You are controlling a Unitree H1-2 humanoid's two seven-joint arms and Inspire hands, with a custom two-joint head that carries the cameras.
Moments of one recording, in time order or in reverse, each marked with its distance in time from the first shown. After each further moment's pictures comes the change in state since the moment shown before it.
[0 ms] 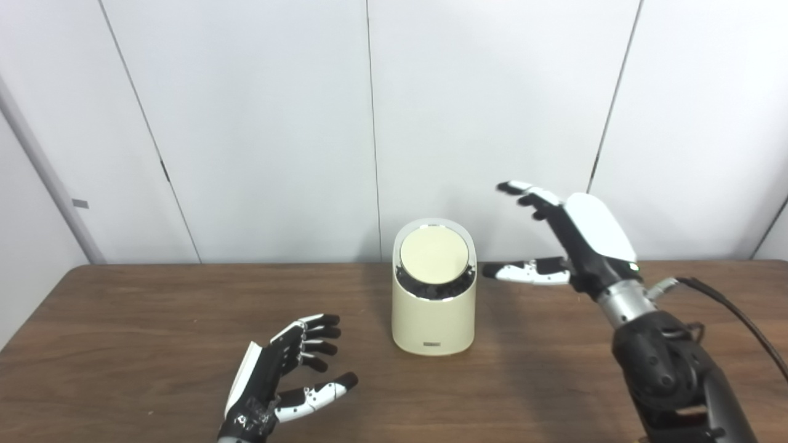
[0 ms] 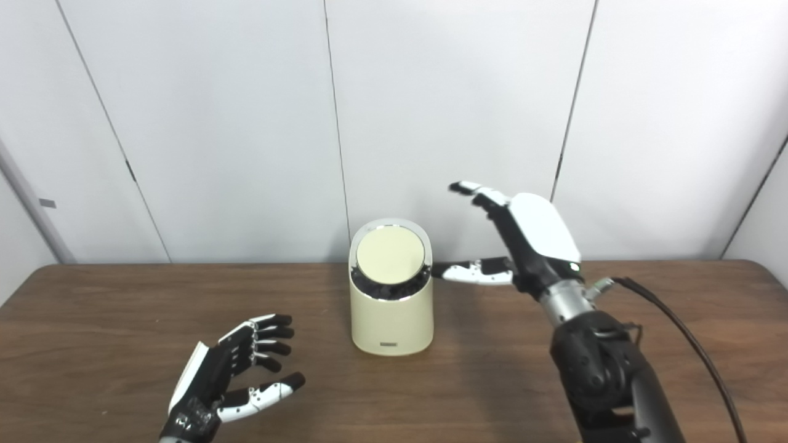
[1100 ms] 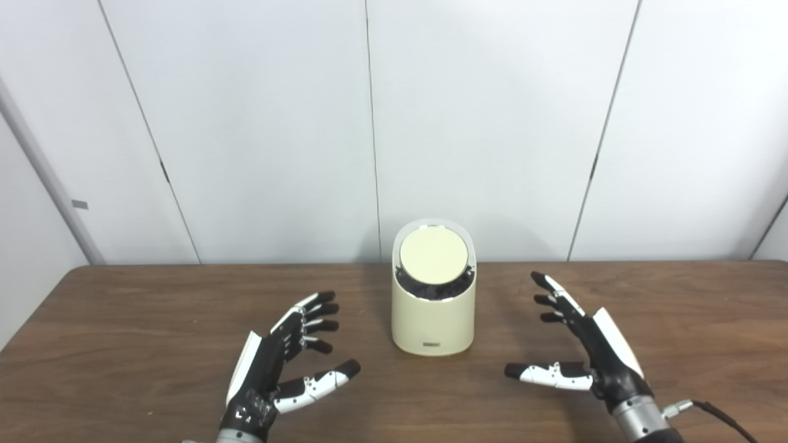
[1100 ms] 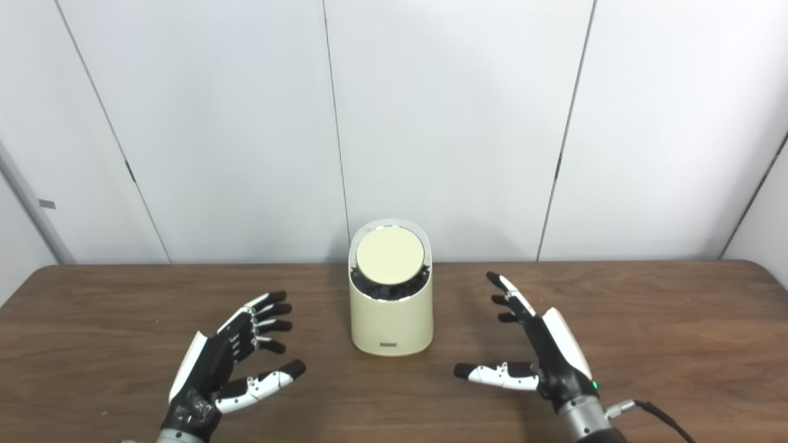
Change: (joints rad) left arm -0.028 -0.016 0.020 0.014 -0.043 -0.081 -0.012; right arm 0.266 0.059 -0.021 0.166 0.300 -0.208 -0.107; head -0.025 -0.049
